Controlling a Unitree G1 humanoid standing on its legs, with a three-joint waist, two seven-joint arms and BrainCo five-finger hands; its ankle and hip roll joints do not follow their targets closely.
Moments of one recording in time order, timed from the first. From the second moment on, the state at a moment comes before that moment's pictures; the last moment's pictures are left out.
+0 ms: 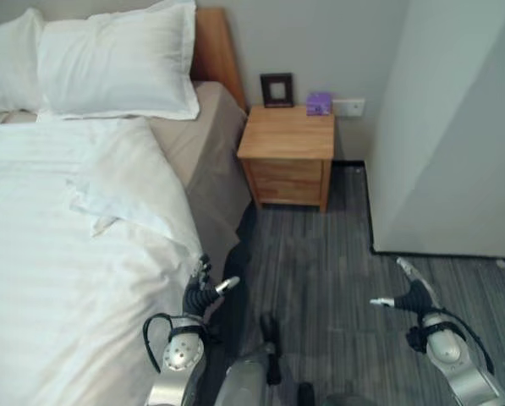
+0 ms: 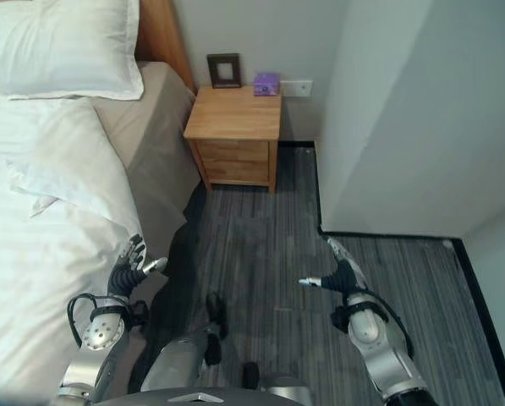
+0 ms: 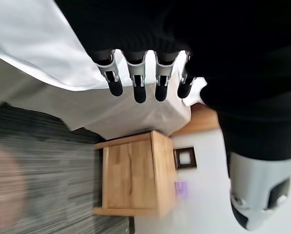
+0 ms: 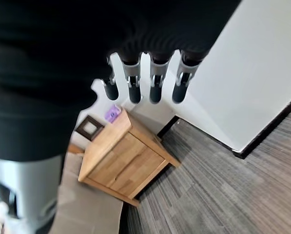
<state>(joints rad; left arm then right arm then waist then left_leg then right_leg) 0.19 0.24 -0.06 0.09 -0.16 -0.08 0.23 0.18 -0.48 0.18 0.06 -0.28 -0.03 -0.19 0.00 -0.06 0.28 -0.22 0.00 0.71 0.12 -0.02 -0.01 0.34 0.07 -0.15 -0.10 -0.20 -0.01</state>
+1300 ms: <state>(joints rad) 0.04 0.35 -0.01 0.29 -0.19 -0.11 0.31 -0.27 -0.69 0.14 0.25 -0.39 0.05 -0.30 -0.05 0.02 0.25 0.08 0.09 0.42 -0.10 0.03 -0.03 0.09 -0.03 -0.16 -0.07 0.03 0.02</state>
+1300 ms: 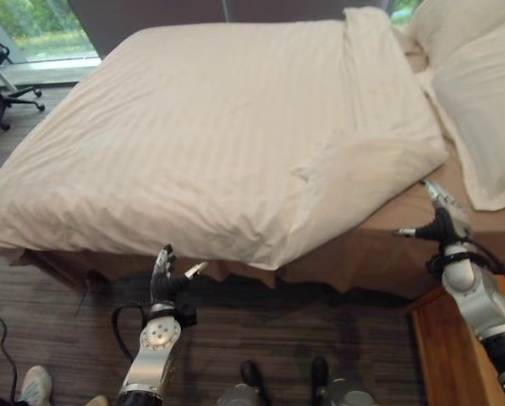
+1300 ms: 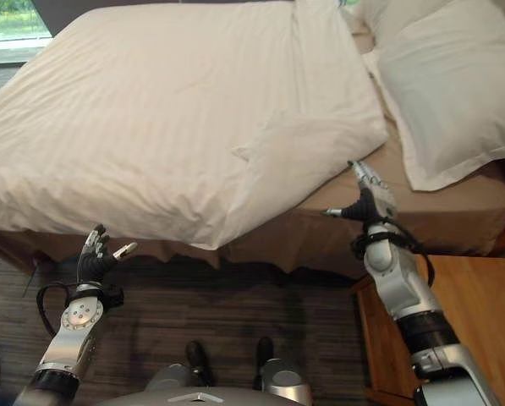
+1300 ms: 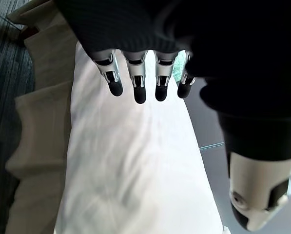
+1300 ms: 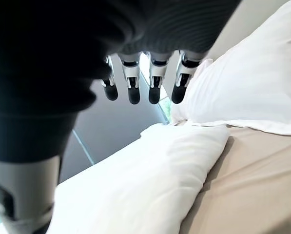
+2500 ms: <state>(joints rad) 0.00 0.48 -0.03 0.35 -0.31 -0.19 0.27 -1.19 -0.87 0.64 0.98 -0.39 0.05 -0.36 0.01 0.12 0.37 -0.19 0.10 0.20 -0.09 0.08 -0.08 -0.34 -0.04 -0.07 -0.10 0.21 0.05</state>
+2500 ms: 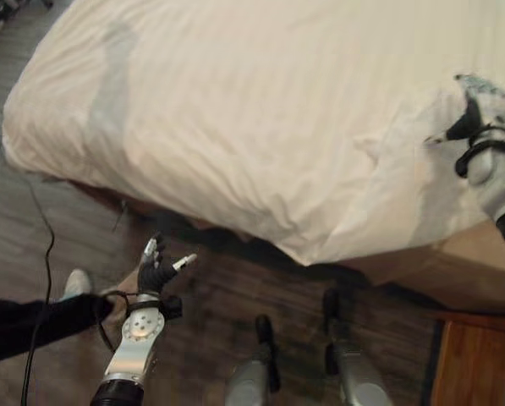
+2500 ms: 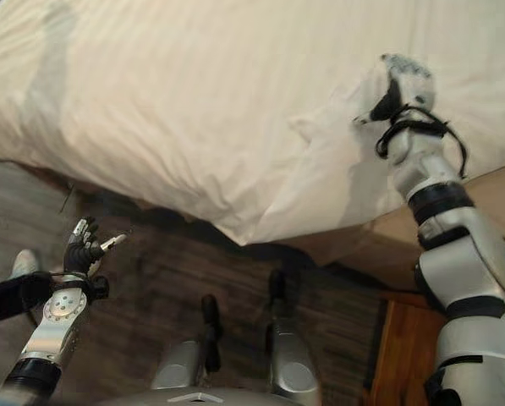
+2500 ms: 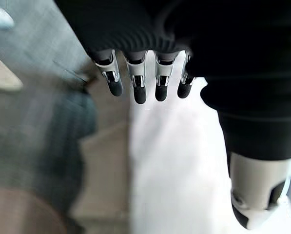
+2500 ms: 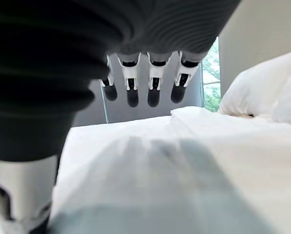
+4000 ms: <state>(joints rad) 0.03 0.44 -0.02 0.41 -0.31 -0.05 0.14 -0.21 -0.60 -0.01 1.12 -0.29 0.04 -0.26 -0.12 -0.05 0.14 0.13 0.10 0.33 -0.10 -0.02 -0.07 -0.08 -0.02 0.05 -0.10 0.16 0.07</state>
